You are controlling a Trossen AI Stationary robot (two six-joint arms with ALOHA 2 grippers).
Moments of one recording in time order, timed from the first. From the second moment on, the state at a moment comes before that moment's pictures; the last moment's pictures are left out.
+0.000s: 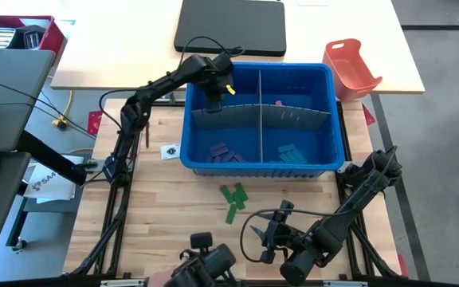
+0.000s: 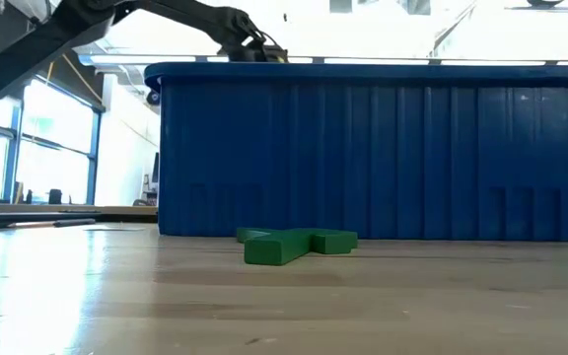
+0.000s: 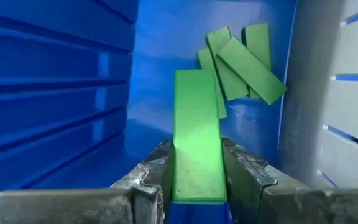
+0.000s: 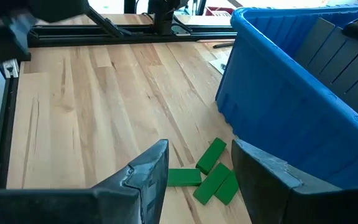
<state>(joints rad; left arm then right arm) 0.64 2.19 2.21 -1.28 -0.16 0.54 0.79 1.82 1.56 -0.79 1.02 0.79</state>
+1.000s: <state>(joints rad) 0.71 2.27 2.20 -1.17 0.04 -0.25 0.79 1.82 1.56 -0.80 1.01 0.81</state>
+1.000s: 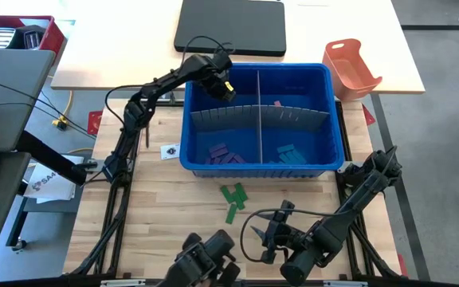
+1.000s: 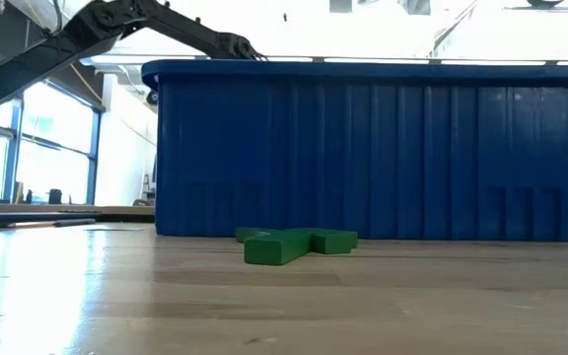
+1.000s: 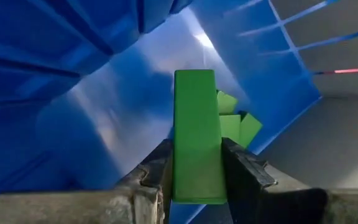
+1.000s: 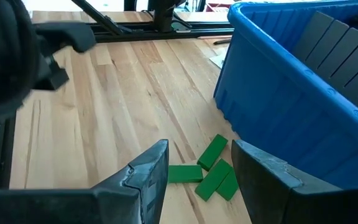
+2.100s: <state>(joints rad) 0.61 2.01 2.33 -1.43 0.07 0.04 0.79 1.82 1.56 -0.80 1.00 0.81</state>
